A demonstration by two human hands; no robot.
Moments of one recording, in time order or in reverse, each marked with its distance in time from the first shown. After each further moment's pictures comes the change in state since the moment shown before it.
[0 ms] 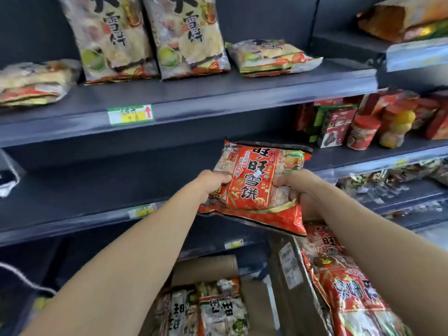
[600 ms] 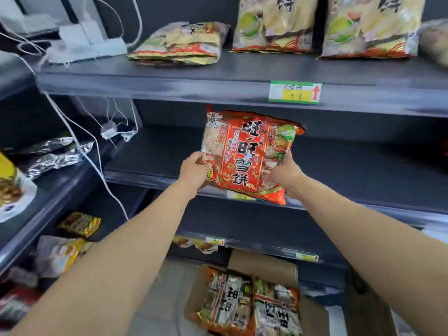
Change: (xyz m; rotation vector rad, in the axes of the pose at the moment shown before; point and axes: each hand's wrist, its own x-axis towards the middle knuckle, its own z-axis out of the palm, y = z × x) left_hand -0.024 -0.135 -0.261 -0.237 0.614 0.154; right_hand 0.045 -0.012 0.315 -0.386 -0.258 -0.324
